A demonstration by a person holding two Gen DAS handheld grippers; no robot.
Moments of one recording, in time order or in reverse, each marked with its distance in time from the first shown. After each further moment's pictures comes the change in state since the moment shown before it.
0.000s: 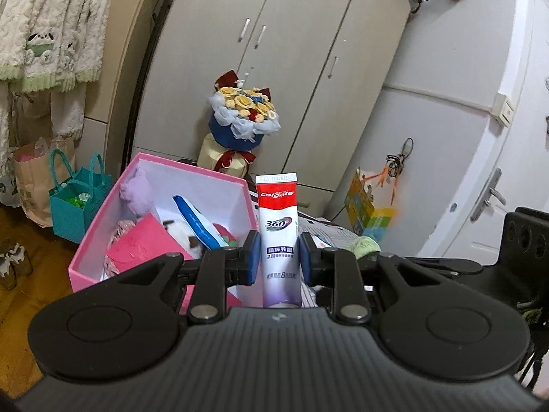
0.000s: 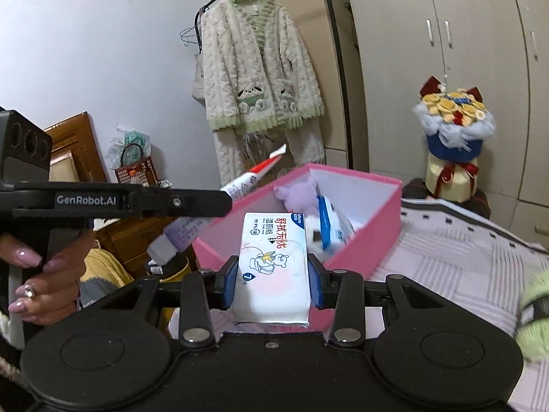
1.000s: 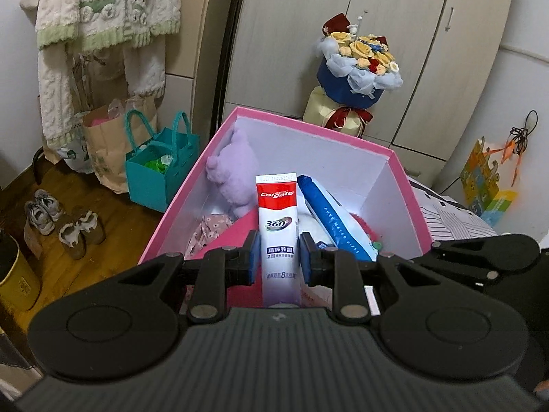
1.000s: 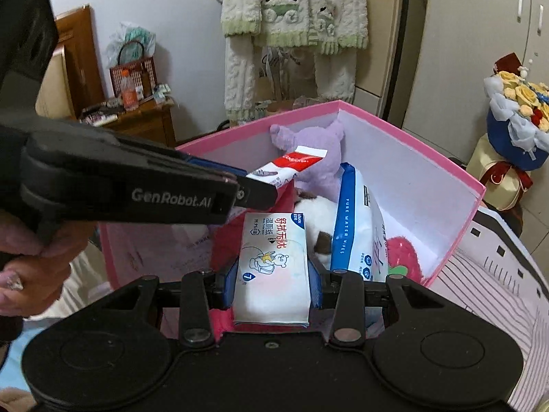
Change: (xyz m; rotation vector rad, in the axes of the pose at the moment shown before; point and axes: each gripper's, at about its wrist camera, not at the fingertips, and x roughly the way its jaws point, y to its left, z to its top) left arm 0.128 0.082 0.006 -0.046 0.170 0.350; right arm 0.171 -0.007 0.020 -0.238 0.319 -0.001
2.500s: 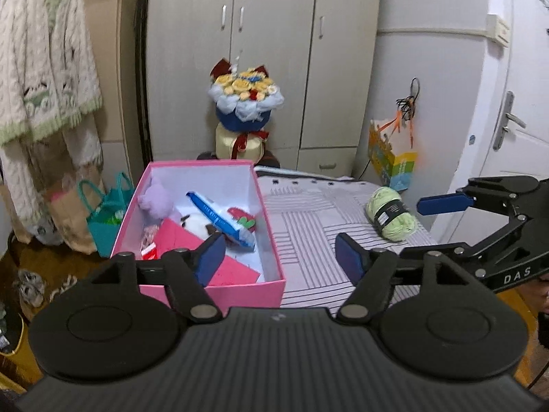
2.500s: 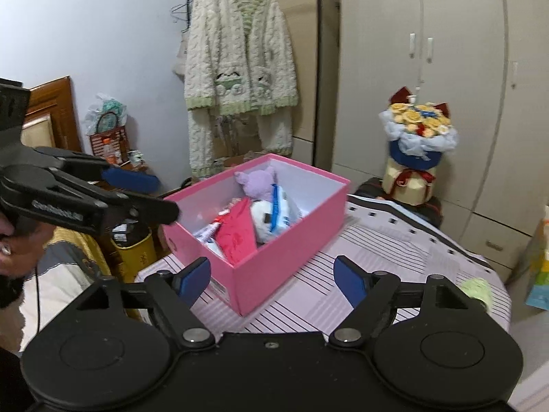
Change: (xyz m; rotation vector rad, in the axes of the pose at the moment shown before) left arm -0.182 -0.090 -0.043 0.299 -0.105 -0.193; right arm -0.233 0.012 -0.099 0.167 -0.223 -0.162
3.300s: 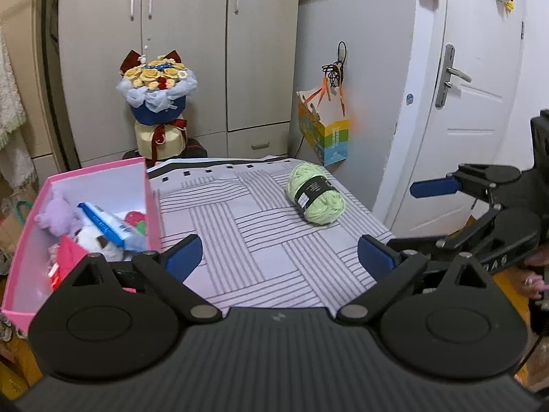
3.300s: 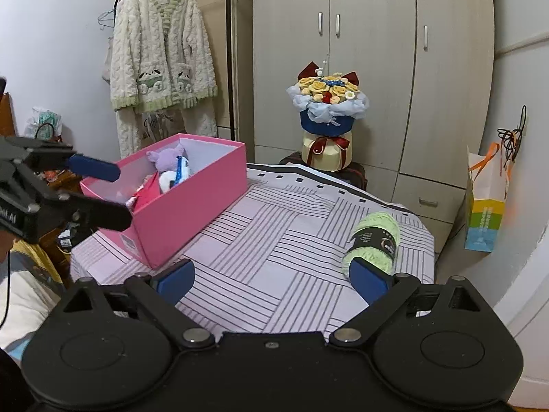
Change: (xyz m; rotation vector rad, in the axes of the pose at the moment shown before) left arm 0.066 -0.095 0.000 0.134 0.078 -0.193; right arm -0.029 -0.074 -0.070 0.114 -0.003 -0.198
